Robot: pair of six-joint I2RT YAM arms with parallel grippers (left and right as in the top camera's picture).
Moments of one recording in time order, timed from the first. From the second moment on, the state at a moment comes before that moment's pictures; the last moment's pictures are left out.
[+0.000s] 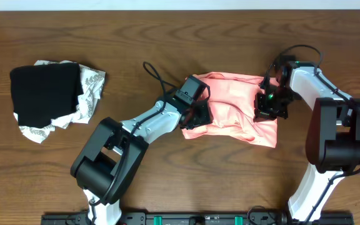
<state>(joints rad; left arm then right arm) -0.62 1.93 1.12 -0.32 0.32 -0.83 0.00 2.06 1.34 -1.03 -0.32 0.12</state>
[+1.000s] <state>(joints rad) -0.56 1.85 1.12 -0.42 0.31 -0.84 0.00 2.06 1.34 -1.03 -0.31 0.13</state>
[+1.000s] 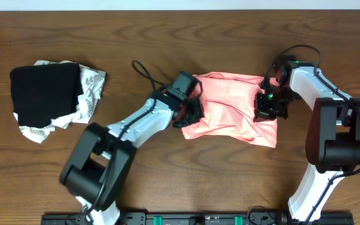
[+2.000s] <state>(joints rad) -0.43 1.82 1.13 -0.65 0.20 -0.69 0.00 2.06 1.34 -1.03 -0.30 0.15</state>
